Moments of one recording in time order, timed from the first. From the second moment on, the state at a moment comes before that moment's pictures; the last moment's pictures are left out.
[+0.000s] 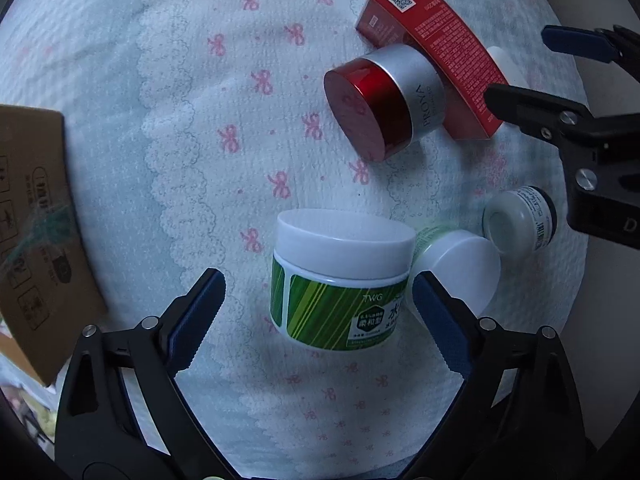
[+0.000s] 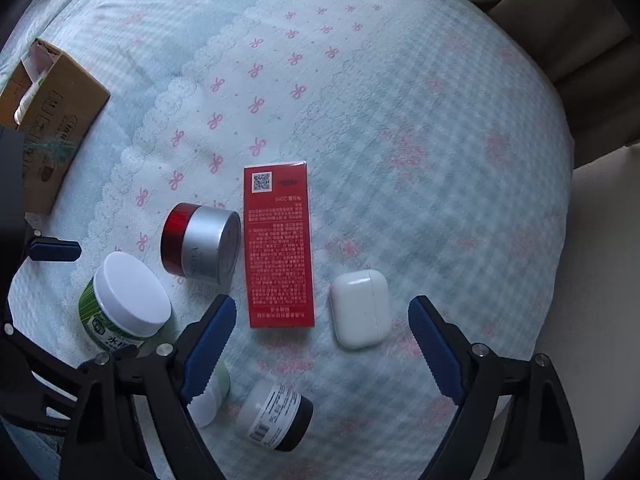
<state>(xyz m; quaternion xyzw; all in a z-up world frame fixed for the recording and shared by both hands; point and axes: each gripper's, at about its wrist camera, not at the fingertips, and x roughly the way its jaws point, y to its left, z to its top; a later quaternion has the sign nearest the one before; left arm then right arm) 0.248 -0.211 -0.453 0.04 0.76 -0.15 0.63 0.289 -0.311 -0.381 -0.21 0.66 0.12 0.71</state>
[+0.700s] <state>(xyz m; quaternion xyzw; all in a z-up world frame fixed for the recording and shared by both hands) 0.258 -0.224 -0.492 -0.02 0.78 -0.15 0.60 0.320 -0.291 -0.446 -0.17 0.71 0.17 0.67</state>
